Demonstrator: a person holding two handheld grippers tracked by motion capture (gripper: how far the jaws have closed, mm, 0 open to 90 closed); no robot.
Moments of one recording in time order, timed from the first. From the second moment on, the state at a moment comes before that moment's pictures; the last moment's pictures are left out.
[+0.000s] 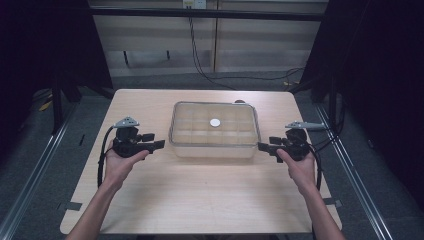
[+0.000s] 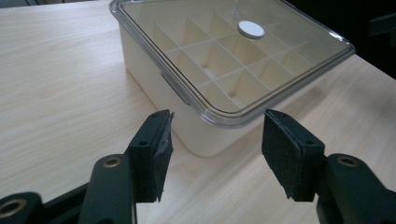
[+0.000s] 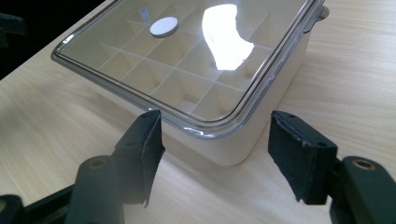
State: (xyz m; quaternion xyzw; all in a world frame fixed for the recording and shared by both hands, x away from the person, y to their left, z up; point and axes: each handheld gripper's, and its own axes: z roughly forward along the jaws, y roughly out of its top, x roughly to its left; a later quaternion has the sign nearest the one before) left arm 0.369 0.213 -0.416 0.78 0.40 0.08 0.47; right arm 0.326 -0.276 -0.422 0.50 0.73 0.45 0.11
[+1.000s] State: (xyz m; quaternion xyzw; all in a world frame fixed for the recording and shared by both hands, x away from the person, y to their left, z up) left arm 0.431 0.193 -0.413 0.78 0.41 0.06 0.47; right arm 0.400 -0.272 -0.413 0.52 0.73 0.44 0.09
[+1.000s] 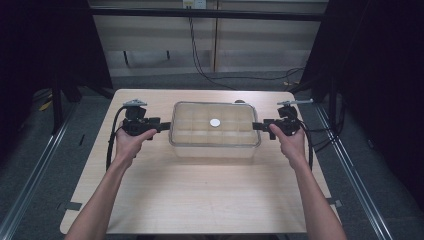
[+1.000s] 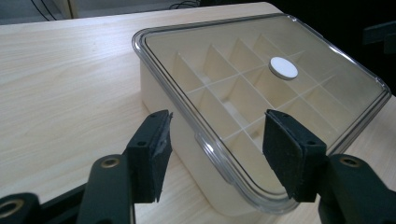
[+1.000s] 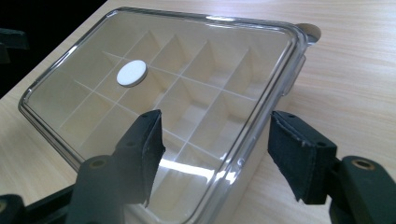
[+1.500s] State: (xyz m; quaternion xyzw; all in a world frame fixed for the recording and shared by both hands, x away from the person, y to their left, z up) left arm 0.448 0.180 -0.437 0.79 0.43 0.04 0.43; right arm 0.423 -0.260 -0.436 0.54 0.73 0.41 0.09
